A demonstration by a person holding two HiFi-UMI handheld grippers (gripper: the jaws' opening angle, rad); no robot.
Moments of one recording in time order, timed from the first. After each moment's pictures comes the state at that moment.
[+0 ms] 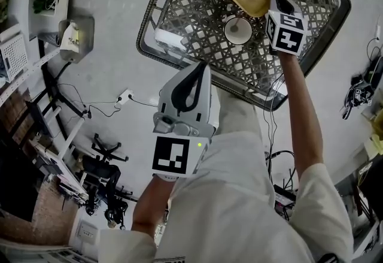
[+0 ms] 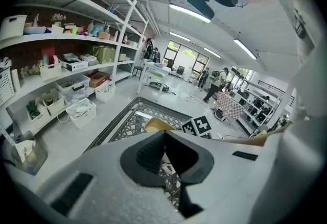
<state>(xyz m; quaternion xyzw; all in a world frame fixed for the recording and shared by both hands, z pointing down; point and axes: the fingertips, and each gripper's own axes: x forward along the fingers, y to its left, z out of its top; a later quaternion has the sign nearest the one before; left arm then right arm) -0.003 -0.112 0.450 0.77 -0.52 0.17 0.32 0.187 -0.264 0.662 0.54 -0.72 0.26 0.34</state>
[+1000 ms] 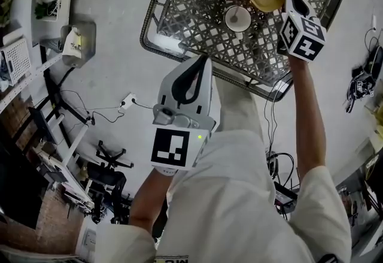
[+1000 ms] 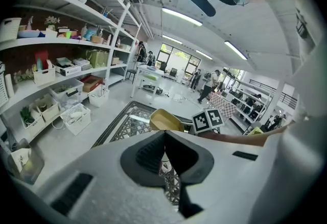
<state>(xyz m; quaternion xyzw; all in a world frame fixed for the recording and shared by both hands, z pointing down) -0.006 -0.092 0.426 0.80 -0.49 0.15 0.31 0.215 -0.247 0.577 0.60 -0.72 0.24 0.25</state>
